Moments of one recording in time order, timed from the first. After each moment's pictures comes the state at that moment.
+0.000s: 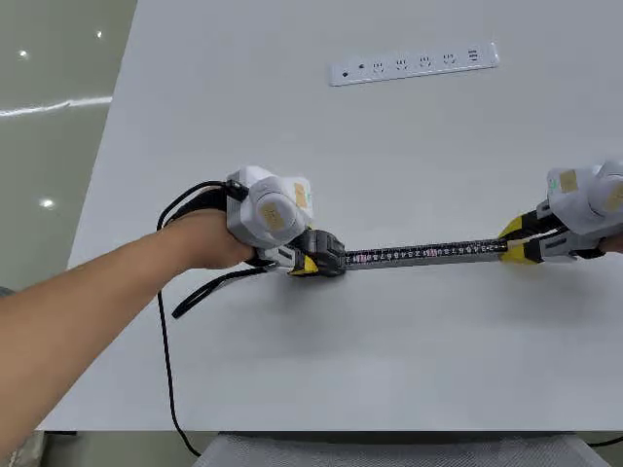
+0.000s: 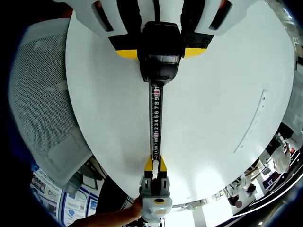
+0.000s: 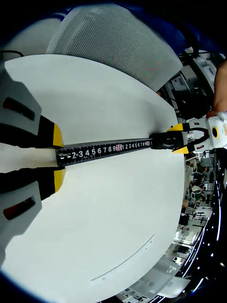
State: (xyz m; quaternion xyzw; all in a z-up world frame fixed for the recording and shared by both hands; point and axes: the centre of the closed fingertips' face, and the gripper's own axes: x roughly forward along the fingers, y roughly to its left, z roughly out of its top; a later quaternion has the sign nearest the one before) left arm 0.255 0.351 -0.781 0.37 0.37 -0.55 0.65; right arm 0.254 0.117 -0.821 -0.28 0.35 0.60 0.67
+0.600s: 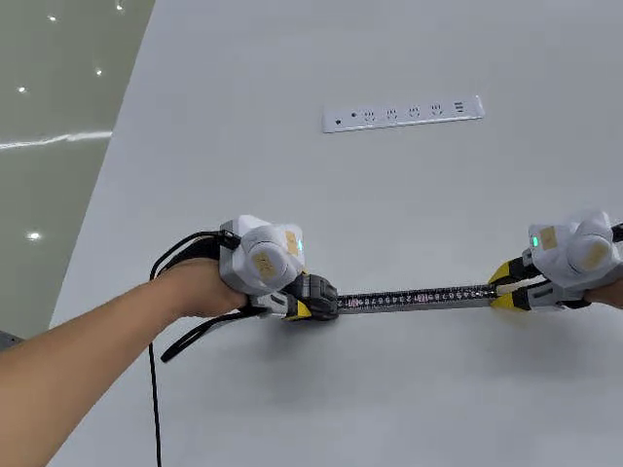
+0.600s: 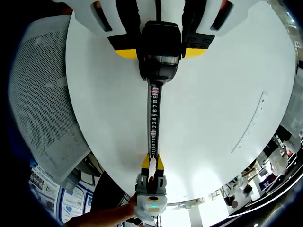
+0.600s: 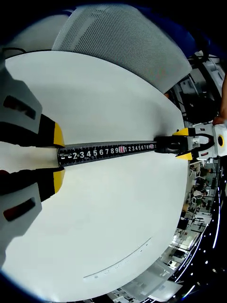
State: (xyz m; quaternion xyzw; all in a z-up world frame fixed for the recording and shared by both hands) left arm 0.258 0.353 -0.783 0.36 0.37 -0.55 0.66; right arm 0.253 0.118 -0.819 -0.32 0.34 0.59 0.65
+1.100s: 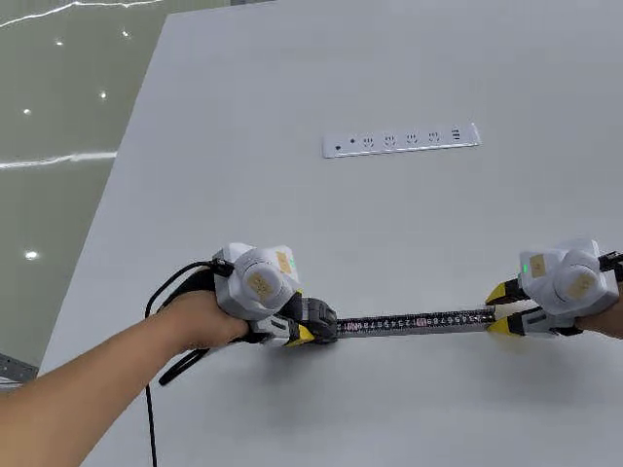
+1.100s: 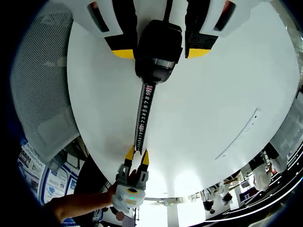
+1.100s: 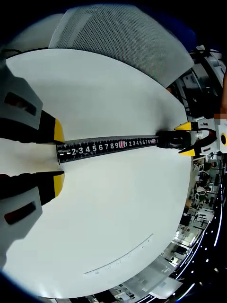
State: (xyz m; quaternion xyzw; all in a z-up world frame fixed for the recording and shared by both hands) left arm 0.264 0.357 -0.783 0.29 0.39 -0.50 0.72; right arm 0.262 0.117 -0.820 -0.34 0.35 0.57 0.66
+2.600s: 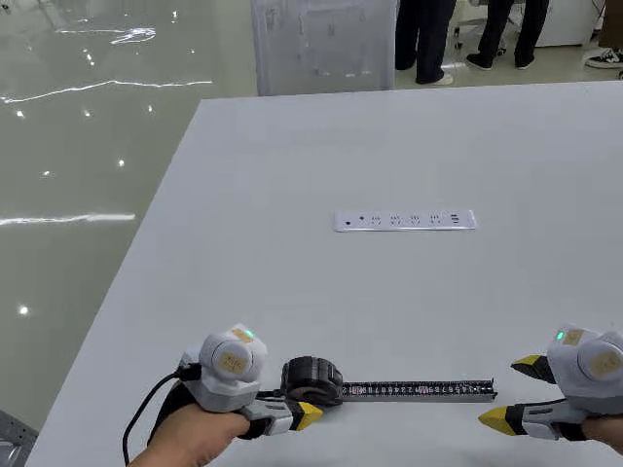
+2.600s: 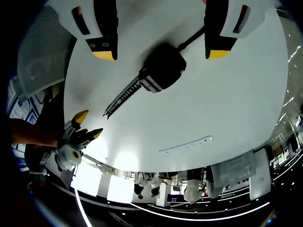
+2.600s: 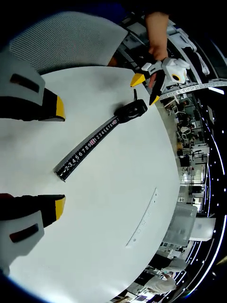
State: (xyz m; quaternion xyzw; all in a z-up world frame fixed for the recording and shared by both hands) left arm 0.232 0.395 -0.747 0.09 0.39 -0.31 0.86; right arm 0.237 0.120 -0.763 -0.14 0.39 0.41 0.81
